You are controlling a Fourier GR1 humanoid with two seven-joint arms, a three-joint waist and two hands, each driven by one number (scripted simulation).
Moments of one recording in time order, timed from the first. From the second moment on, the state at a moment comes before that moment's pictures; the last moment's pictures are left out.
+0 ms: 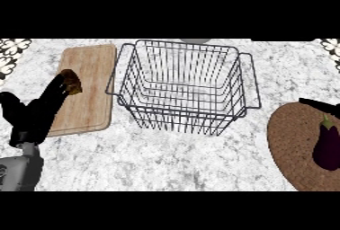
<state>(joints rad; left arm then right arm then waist) -0.20 0.29 0.14 -1.44 0.09 -0.05 0.26 -0.43 -0.77 0.09 -0.73 0.66 0.46 -0.66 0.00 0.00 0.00</state>
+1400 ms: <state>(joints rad) -0.19 0.28 0.16 -1.38 0.06 -0.06 0.23 -0.38 -0.27 0.28 -1.06 0.84 0.35 -0.40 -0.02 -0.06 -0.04</state>
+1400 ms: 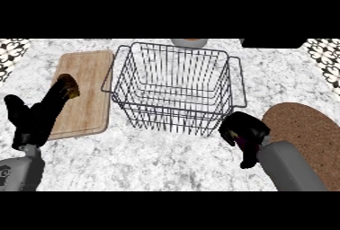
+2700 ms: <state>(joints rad) -0.18 0.28 0.17 -1.37 0.06 -0.06 0.22 -0.27 0.00 0.81 -1.79 0.77 -0.33 0.47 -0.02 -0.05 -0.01</state>
